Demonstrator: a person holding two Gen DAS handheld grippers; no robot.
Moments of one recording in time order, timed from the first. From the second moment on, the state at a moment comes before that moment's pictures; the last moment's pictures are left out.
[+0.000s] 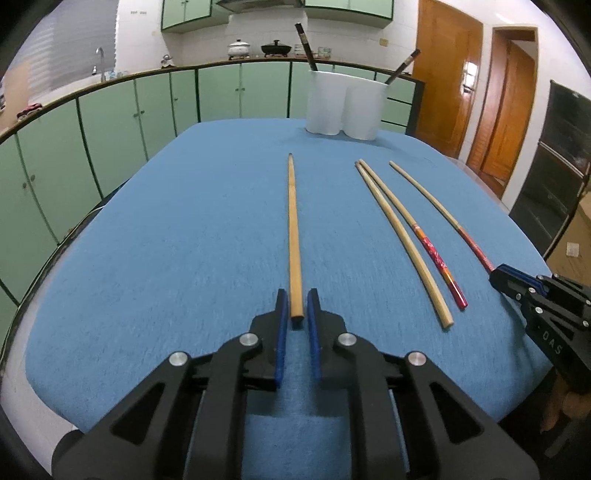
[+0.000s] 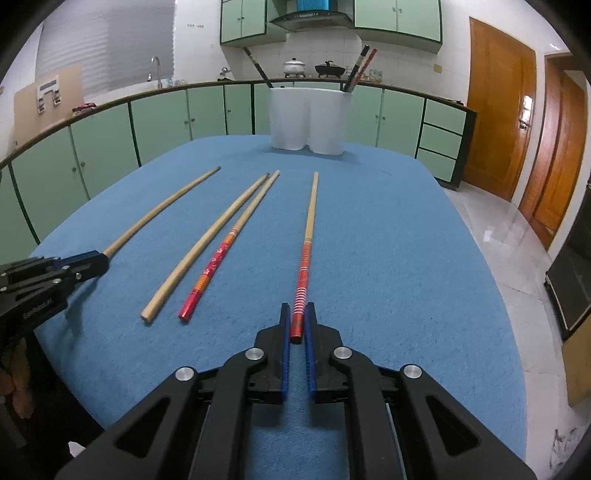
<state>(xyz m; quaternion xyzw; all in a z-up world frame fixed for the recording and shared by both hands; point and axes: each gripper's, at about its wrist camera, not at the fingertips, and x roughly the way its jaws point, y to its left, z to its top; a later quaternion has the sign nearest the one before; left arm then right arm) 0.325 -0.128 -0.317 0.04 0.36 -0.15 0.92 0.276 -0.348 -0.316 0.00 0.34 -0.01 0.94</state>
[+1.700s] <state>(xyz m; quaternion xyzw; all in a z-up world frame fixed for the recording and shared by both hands) 0.446 -0.132 -0.064 0.03 0.36 -0.26 0.90 0.375 -0.377 -0.050 0.01 0.39 0.03 0.92</state>
